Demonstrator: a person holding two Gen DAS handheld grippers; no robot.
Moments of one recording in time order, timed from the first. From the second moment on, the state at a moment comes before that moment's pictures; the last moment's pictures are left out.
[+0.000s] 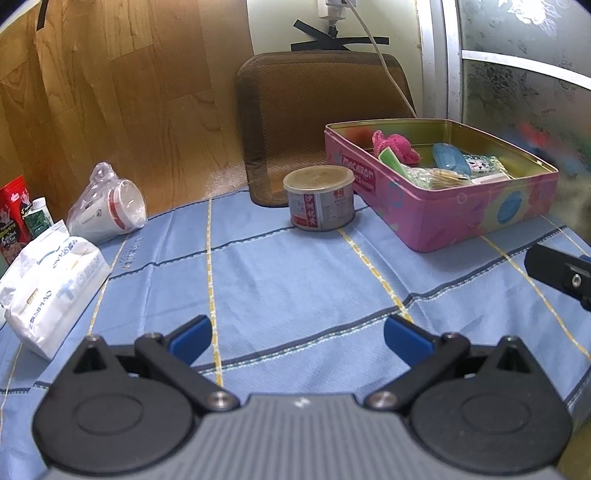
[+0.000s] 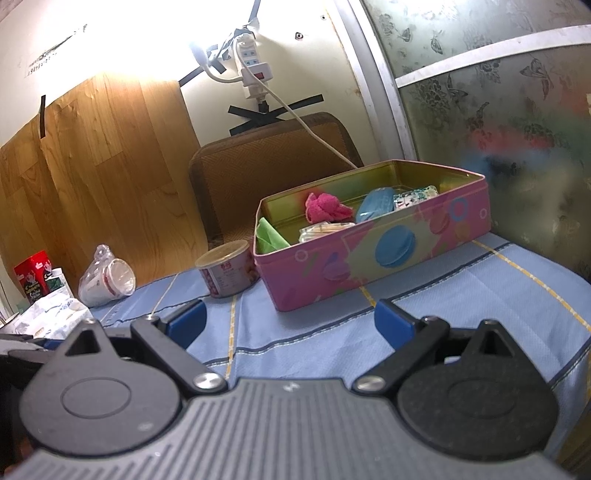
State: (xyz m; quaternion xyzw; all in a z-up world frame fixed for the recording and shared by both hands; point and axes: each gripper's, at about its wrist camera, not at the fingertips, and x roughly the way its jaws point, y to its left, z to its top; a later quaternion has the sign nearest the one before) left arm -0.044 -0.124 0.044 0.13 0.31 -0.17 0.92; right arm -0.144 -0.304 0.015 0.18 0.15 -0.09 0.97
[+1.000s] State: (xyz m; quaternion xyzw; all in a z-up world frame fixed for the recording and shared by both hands) left arm -0.048 -0.125 0.044 0.13 0.32 -0.19 0.92; right arm -0.146 -0.307 0.016 0.18 0.14 -0.08 0.97
